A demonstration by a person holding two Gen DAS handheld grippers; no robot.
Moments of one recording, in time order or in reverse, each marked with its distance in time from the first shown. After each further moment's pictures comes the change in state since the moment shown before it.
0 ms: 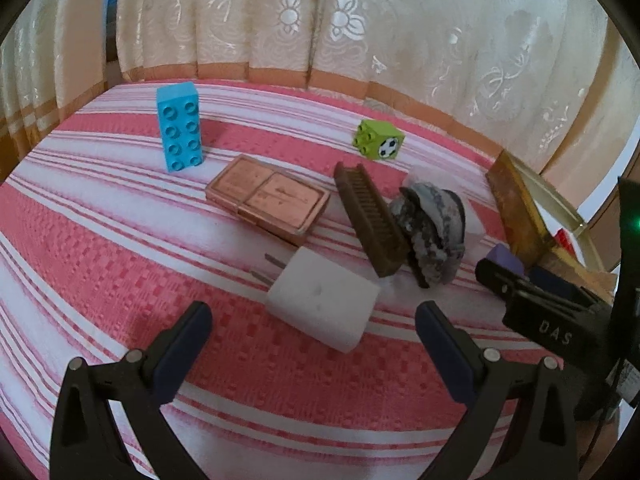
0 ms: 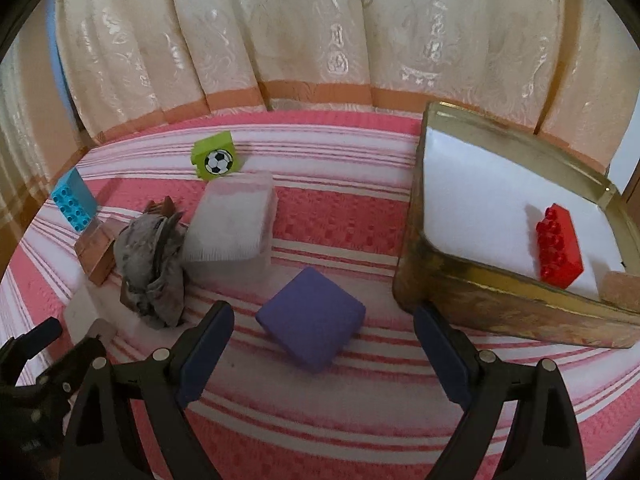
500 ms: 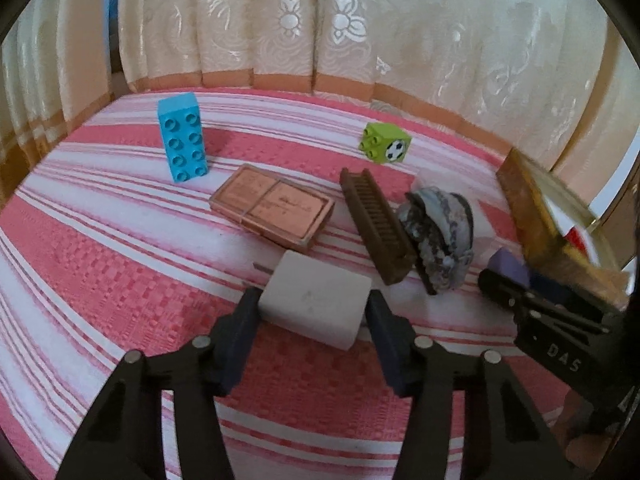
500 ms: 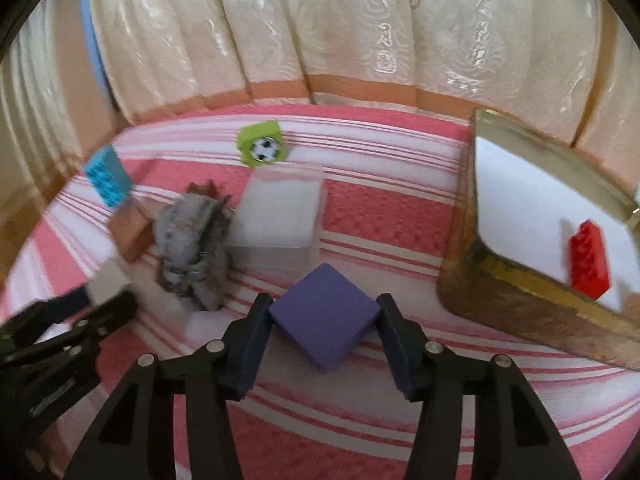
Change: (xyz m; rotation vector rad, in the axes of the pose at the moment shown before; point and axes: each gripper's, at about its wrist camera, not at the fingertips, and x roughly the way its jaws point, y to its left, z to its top) left arm -0.002 0.001 0.001 0.000 -0.021 0.018; right arm -0.005 0.011 -0.005 -0.067 -0.004 0.148
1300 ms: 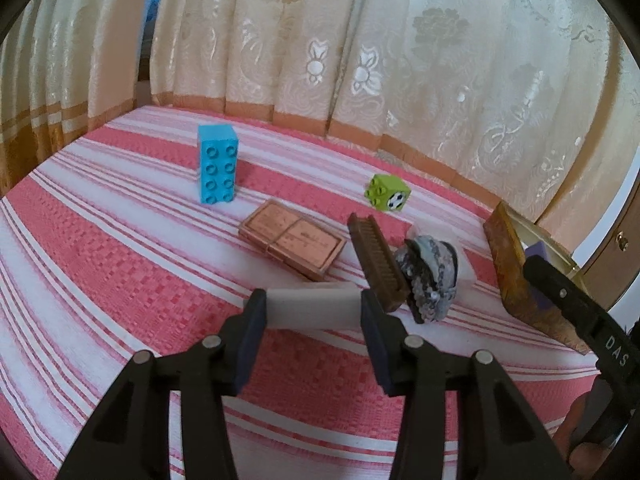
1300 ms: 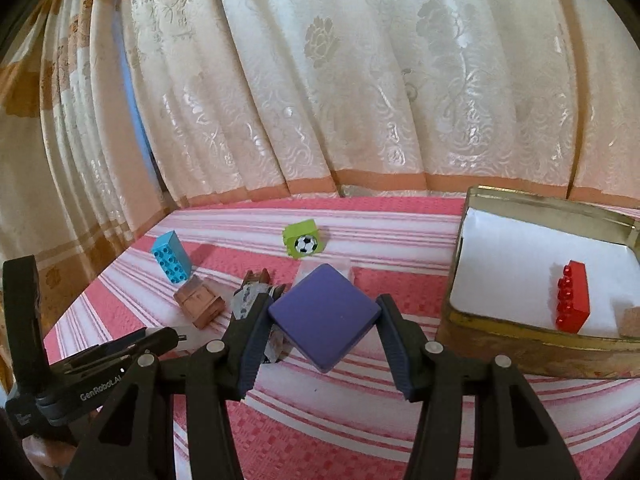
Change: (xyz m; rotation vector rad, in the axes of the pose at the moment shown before) left arm -0.030 0.015 -0.005 -0.085 -0.158 -0.028; right arm -0.063 -0.004 -0.002 0.033 -0.312 0.110
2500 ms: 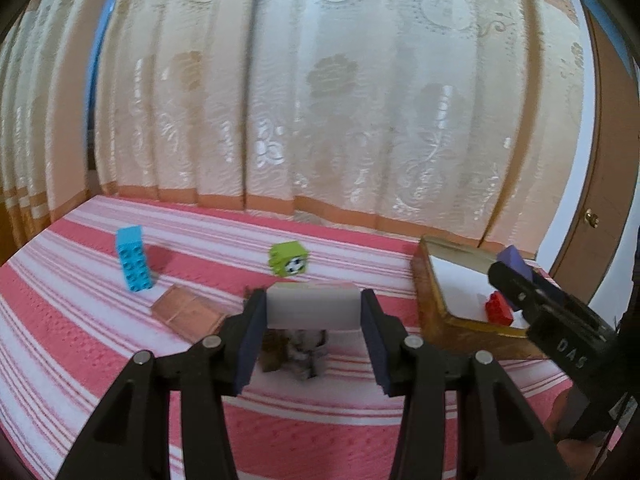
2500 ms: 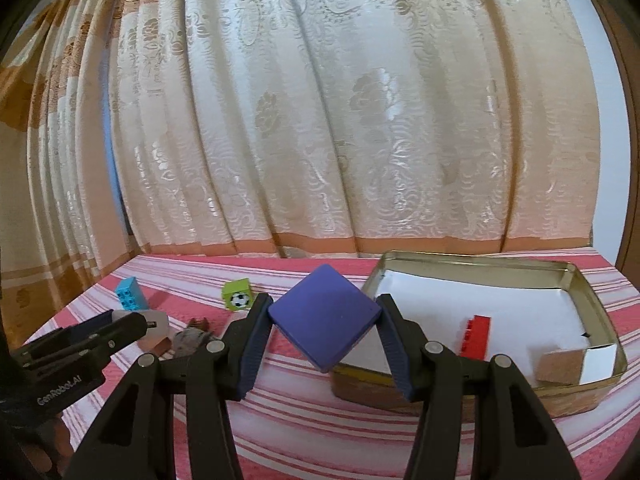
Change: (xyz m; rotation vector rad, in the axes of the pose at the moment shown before) left arm -0.032 -0.096 0.007 0.166 -0.211 -0.089; right arm -0.052 -0.051 0.010 -0.028 -0.199 -0.145
